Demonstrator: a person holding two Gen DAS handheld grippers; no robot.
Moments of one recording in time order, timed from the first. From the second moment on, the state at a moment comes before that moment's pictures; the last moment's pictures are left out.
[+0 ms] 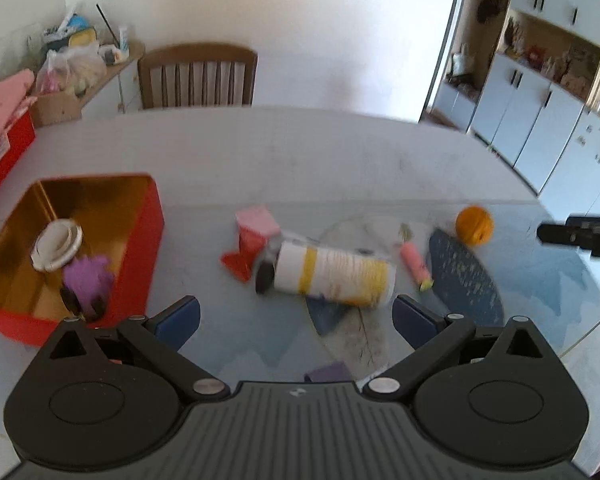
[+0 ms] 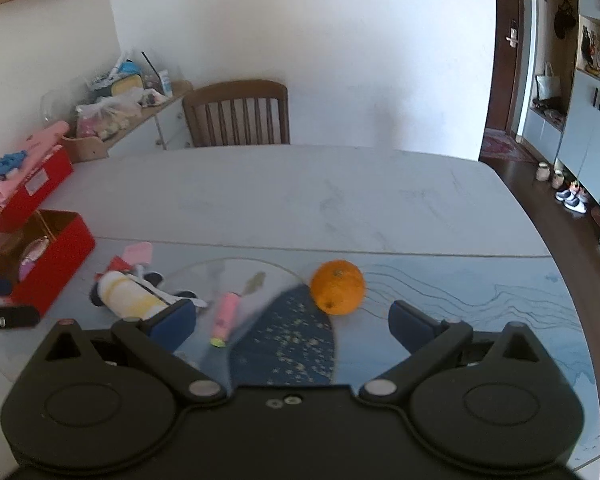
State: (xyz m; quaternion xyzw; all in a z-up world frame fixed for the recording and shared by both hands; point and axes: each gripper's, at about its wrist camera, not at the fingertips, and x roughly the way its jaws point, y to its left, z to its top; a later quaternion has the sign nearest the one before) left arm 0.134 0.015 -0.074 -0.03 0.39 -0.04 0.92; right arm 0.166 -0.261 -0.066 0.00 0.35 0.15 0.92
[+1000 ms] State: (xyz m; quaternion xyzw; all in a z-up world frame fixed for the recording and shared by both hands) left arm 0.147 -0.020 -0.149 -0.01 0.47 0.04 0.88; right arm 0.263 -0.251 -0.132 -0.06 0.42 0.13 0.90
